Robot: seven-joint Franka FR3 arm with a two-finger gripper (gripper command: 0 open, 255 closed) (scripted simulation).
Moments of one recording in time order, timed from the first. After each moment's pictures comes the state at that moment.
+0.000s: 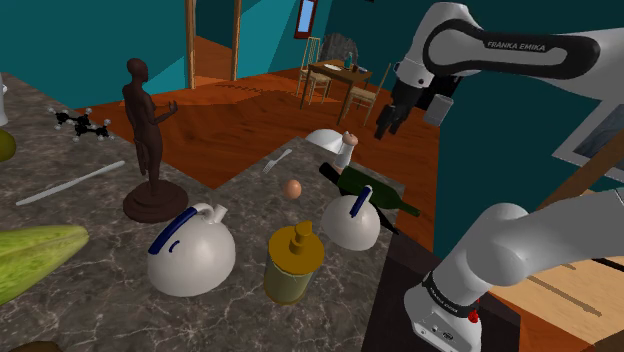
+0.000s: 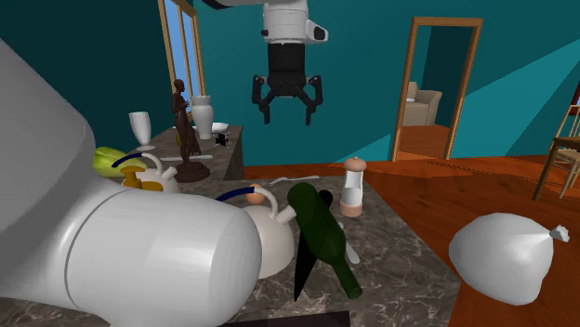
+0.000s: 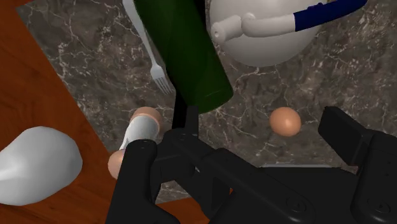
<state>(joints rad) -0.04 -0.59 -0.16 -2.35 -0.09 1.81 -0.11</state>
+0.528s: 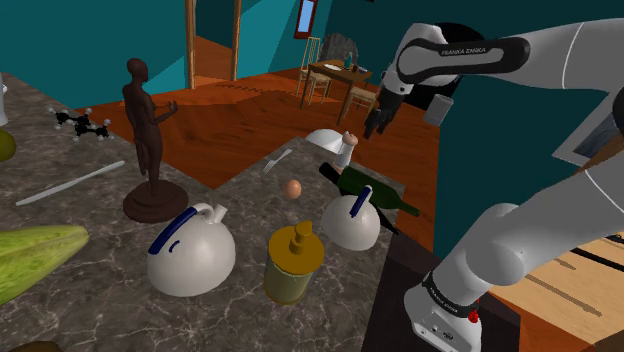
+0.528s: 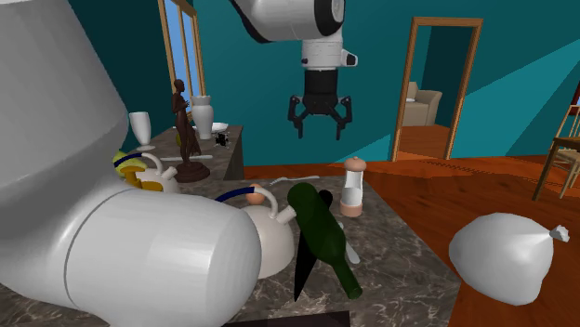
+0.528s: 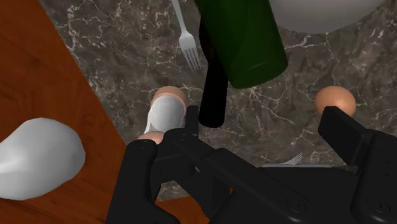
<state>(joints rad) -0.06 -0.34 -0.27 -2.27 -0.09 1.99 -0.25</state>
